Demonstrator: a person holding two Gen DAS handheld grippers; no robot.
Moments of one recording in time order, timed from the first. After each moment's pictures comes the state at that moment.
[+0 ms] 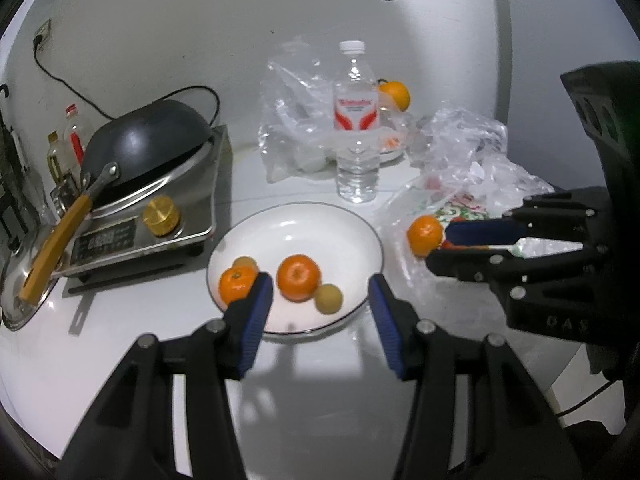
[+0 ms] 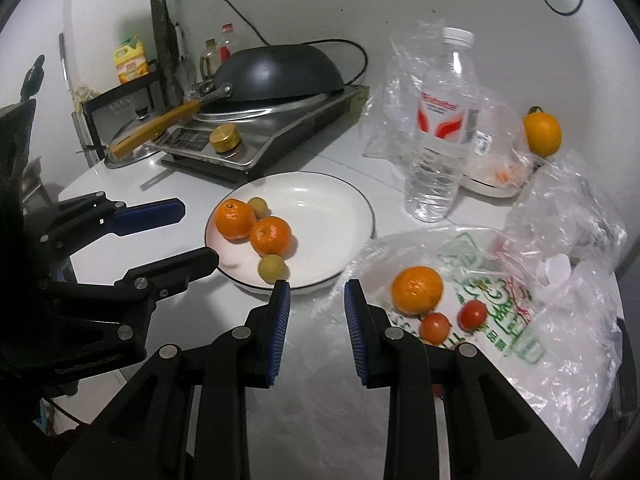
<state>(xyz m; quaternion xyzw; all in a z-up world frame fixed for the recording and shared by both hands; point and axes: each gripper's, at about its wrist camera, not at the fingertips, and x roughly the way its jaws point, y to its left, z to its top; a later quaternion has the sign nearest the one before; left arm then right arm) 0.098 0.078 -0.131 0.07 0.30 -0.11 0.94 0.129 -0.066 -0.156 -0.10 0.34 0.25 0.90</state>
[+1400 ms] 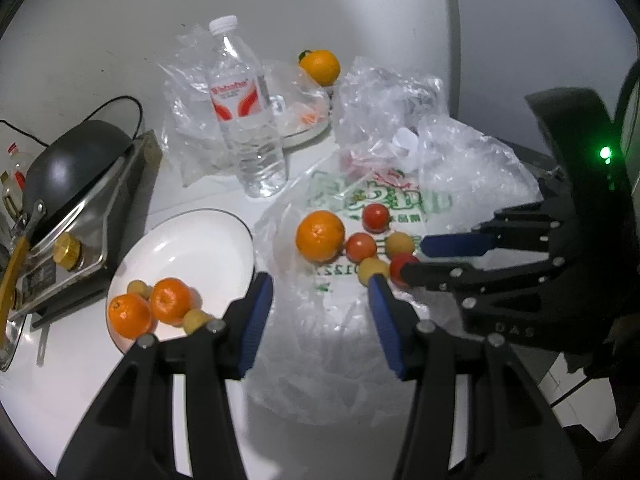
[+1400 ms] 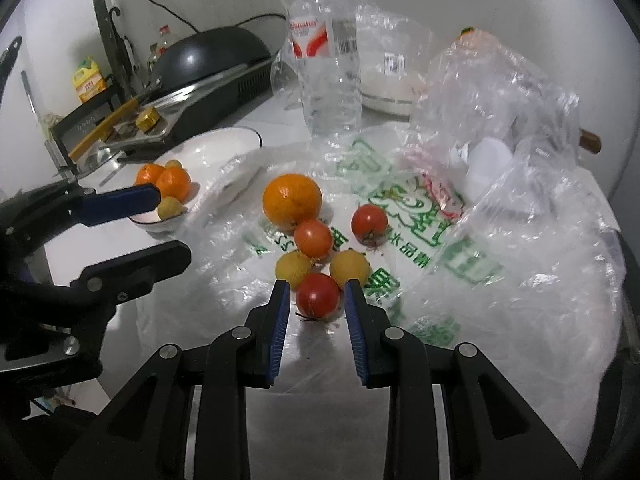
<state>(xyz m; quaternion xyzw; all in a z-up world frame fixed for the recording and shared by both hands) 0.119 -0.029 -0.150 0.13 0.34 -0.16 0.92 0.150 -0.169 -0.209 -0.05 0.39 0.21 0.89</state>
